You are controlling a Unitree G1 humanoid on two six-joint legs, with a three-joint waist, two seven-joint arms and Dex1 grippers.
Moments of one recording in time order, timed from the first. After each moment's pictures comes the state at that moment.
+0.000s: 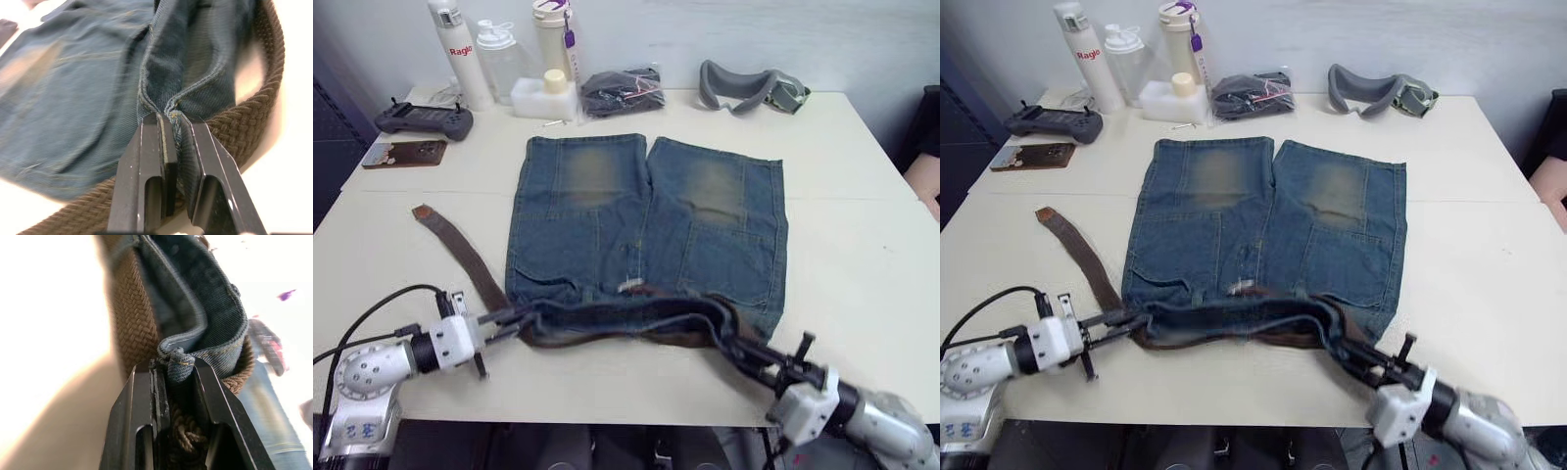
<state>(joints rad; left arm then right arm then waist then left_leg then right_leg) 0.16 0.67 0.28 -0.03 -0.27 -0.43 -1.08 0.39 -0.70 -0.08 -0.17 -0.12 -0.89 0.59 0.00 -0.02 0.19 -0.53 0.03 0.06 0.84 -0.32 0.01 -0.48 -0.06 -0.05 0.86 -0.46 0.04</state>
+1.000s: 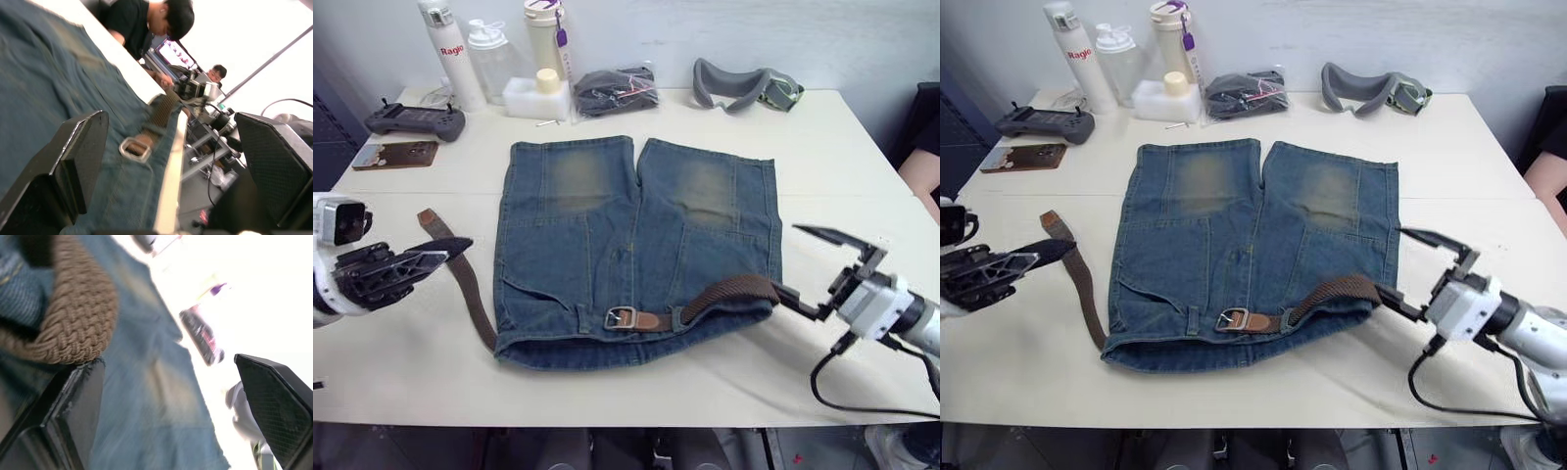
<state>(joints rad) -0.29 1.00 0.42 0.19 -1.10 0.99 -1.30 -0.08 -0.94 -0.14 -0.05 0.29 -0.65 0.69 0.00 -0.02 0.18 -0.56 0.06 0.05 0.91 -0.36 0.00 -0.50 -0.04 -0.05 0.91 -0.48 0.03</state>
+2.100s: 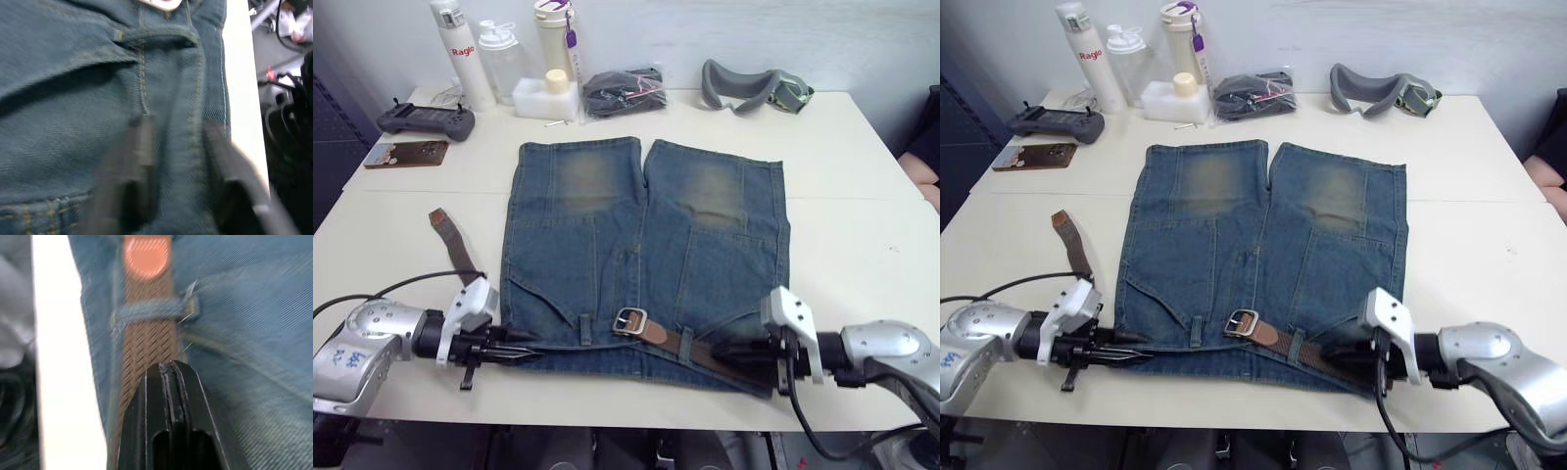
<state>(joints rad) 0.04 0.96 0.10 -0.19 -0.50 0.35 -1.30 0.10 -1.05 0.02 -0.52 0.63 0.50 0.98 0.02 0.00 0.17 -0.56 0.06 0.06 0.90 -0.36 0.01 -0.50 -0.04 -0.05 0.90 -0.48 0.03</state>
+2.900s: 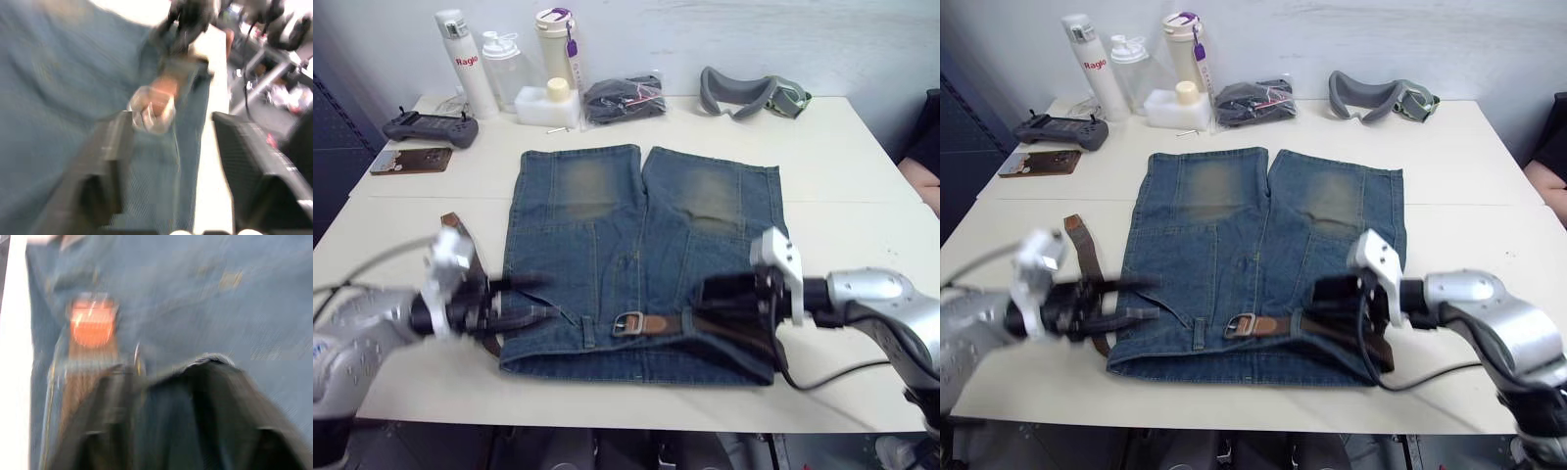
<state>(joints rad) -0.29 0.83 0.28 -0.26 -1.00 0.68 -0.95 -0.40 -0.83 0.02 -0.34 0.67 0.74 0.93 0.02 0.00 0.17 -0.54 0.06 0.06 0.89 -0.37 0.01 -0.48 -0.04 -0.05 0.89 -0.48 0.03</state>
